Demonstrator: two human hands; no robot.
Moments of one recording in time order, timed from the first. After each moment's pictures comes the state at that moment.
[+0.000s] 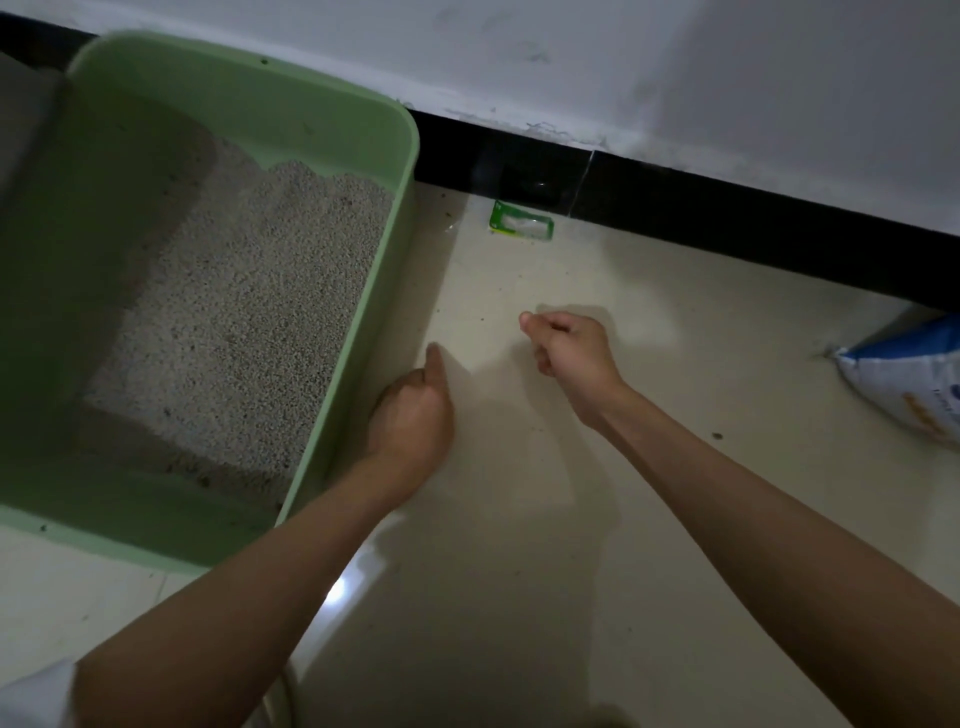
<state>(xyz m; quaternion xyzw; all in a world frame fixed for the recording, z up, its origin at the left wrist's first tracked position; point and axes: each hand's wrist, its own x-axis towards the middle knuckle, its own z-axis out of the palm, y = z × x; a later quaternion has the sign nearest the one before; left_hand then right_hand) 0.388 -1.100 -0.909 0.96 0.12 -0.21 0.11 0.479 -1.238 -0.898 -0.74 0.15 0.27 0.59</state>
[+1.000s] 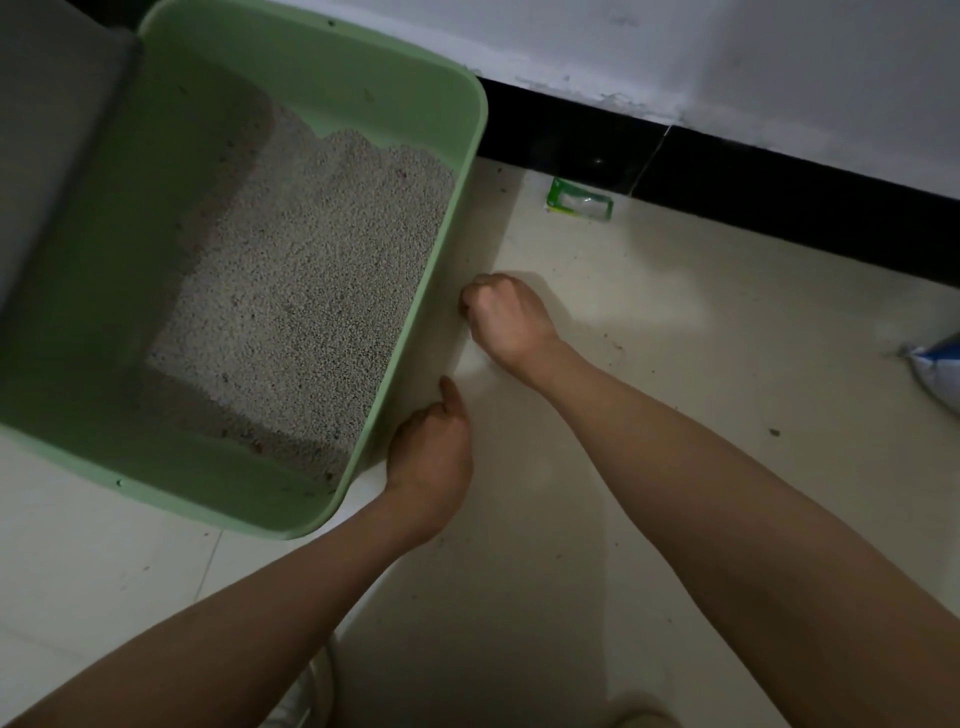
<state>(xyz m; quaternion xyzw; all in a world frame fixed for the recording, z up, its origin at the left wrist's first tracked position) 0.340 -1.094 -0.904 0.96 0.13 -0.26 0.04 0.482 -1.143 -0.915 -0.92 -0.35 0.15 0.12</state>
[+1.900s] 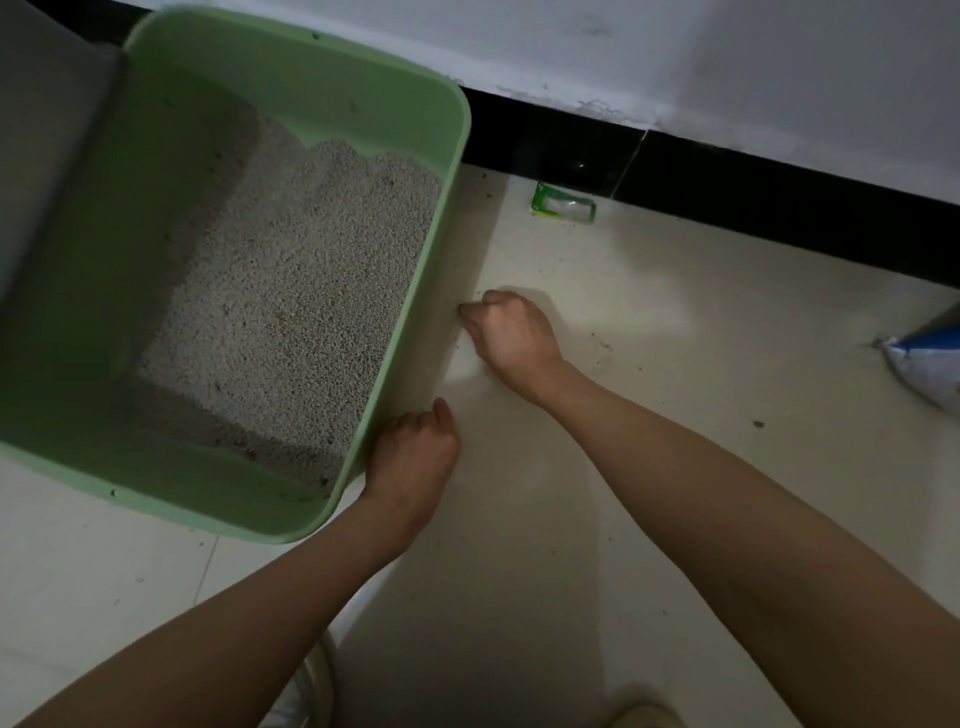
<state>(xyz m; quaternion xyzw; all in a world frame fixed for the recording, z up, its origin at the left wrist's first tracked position) 0.333 -1.081 -0.897 0.98 -0.01 -0.18 -0.06 0.467 -1.160 -0.917 -0.93 -0.31 0.13 0.15</state>
